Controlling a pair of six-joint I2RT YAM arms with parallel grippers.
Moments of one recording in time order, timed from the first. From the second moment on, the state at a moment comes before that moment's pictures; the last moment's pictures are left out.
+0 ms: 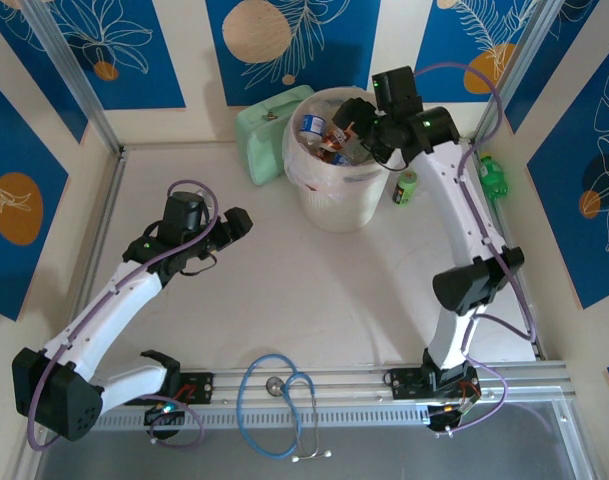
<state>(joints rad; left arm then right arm) -0.40 1.11 0.95 -0.54 0.13 -0.83 0.39 1.80 2.21 -1.11 0.00 0.88</state>
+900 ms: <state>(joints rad) -0.33 1.28 0.54 0.01 -0.66 -0.13 0.36 0.65 0.35 -0.45 0.69 0.43</state>
